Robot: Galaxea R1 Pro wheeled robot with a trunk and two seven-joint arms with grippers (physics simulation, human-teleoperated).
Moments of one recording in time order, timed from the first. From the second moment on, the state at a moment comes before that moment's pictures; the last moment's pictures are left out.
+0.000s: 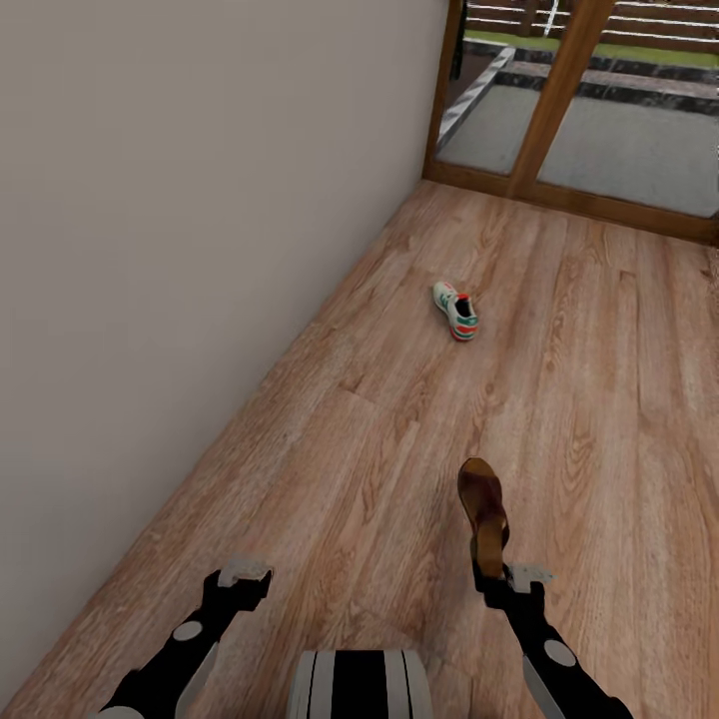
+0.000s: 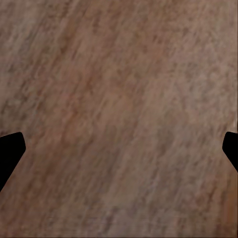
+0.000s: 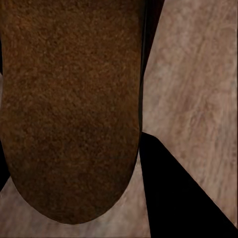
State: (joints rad) left arm -0.48 0.03 -0.04 -0.49 0.00 -0.14 -0.05; right arm -0.42 -0.08 0.00 -0.56 -0.10 -0.29 0.00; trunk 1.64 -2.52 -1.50
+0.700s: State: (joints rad) left arm -0.44 0.04 -0.04 -0.31 0.04 -0.34 0.01; right arm -0.41 -0.13 0.00 -0.38 -0.11 -0.41 -0.01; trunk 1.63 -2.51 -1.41
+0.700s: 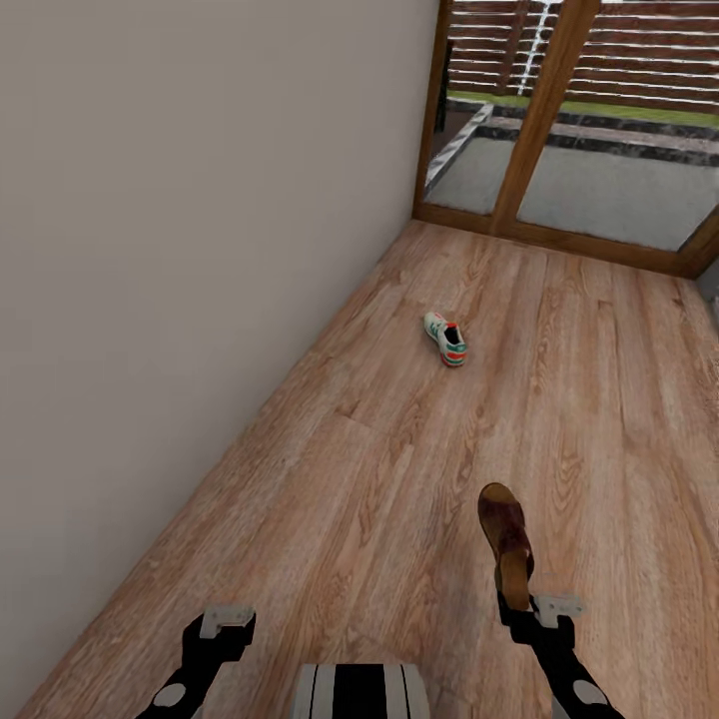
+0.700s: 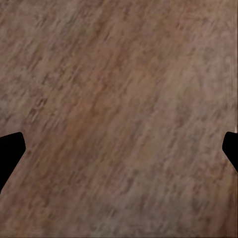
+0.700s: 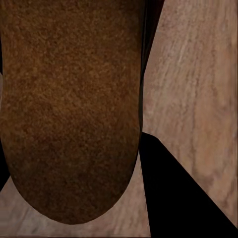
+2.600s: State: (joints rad) left arm -0.38 0.05 -0.04 -0.19 0.11 -0.53 0.01; right arm -0.41 -0.13 0.00 -0.10 -0.11 -0.64 0.00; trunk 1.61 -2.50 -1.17
